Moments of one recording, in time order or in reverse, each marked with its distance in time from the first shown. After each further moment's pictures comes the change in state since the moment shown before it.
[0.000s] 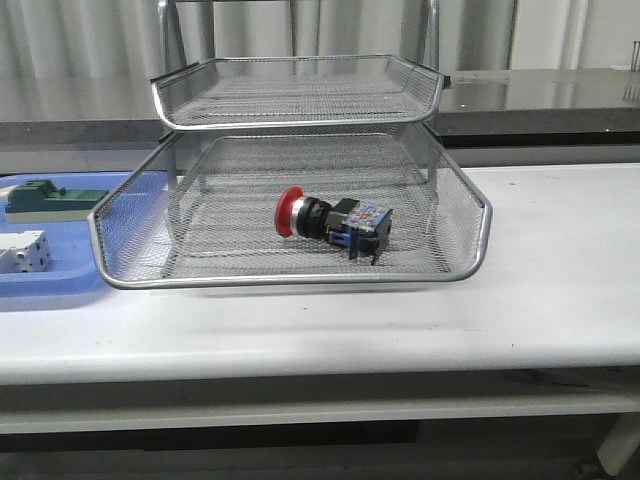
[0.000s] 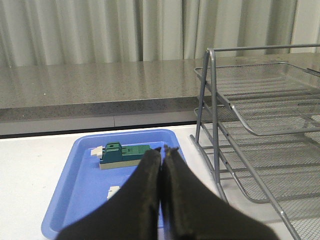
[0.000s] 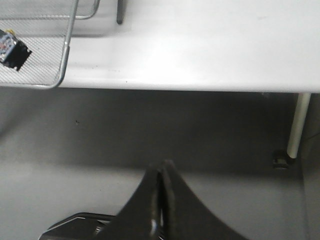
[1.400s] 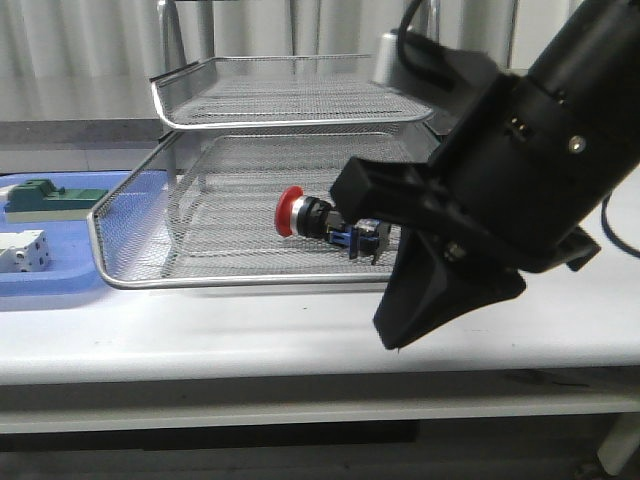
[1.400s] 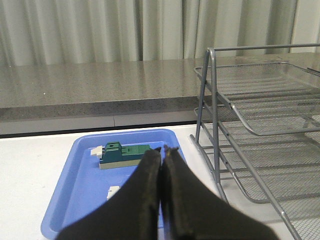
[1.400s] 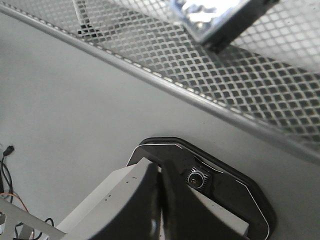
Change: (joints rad) left arm 0.000 0.000 0.000 0.000 0.000 -0.001; right arm 0.441 0.895 0.000 0.581 -0.564 -0.377
